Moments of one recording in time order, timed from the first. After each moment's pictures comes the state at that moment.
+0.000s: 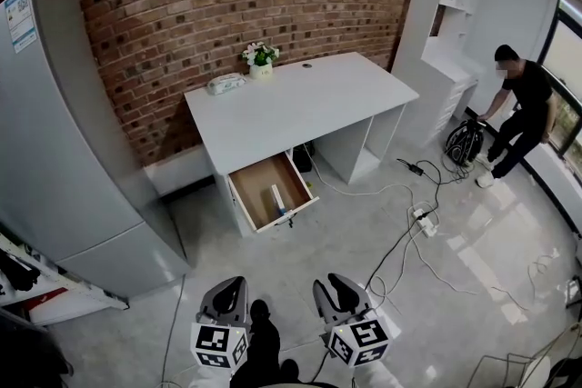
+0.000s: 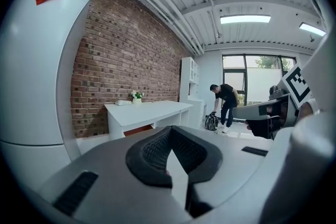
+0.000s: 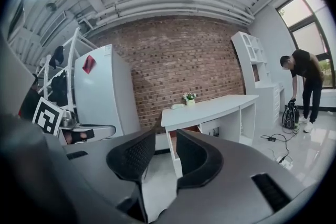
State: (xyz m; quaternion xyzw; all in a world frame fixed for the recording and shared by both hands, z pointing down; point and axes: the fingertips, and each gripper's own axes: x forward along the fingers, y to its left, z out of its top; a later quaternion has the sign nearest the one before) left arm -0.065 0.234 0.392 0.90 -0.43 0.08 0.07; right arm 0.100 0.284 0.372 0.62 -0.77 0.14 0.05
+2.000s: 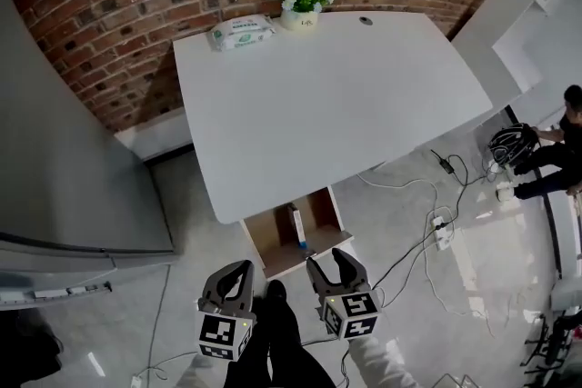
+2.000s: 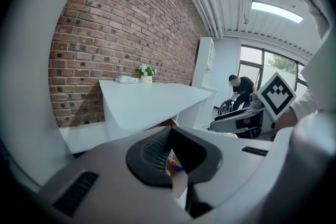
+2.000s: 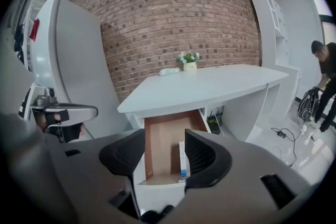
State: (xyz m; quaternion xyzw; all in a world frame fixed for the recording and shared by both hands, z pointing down) left arm -0.029 -0.142 0.521 0.88 -0.42 0.14 0.16; right arm 0.129 -0.136 0.548 0.58 -0.75 0.25 0.20
